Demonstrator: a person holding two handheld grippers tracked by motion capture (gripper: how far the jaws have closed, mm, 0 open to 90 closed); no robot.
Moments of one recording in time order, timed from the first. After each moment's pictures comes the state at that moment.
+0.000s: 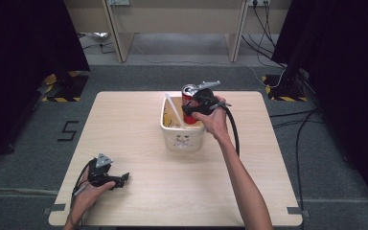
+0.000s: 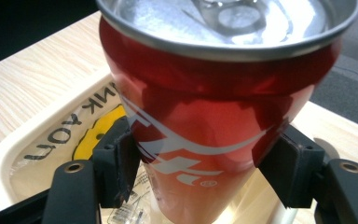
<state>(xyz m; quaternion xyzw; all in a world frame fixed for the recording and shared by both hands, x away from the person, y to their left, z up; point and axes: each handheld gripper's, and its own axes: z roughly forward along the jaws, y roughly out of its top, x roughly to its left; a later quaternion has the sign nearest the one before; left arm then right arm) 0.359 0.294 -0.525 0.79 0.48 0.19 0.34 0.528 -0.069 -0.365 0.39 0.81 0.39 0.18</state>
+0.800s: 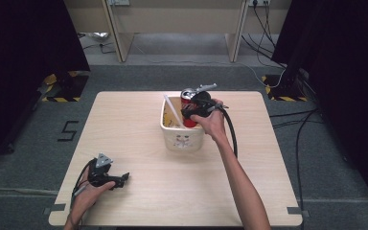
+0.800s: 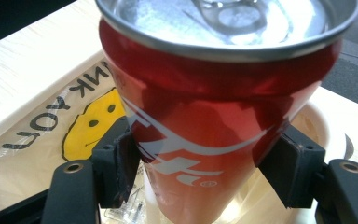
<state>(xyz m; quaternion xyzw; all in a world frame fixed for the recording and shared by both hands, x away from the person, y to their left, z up) 0.359 0.294 -0.525 0.79 0.48 0.19 0.34 0.533 -0.064 -0.380 0.39 0.82 0.38 0.17</state>
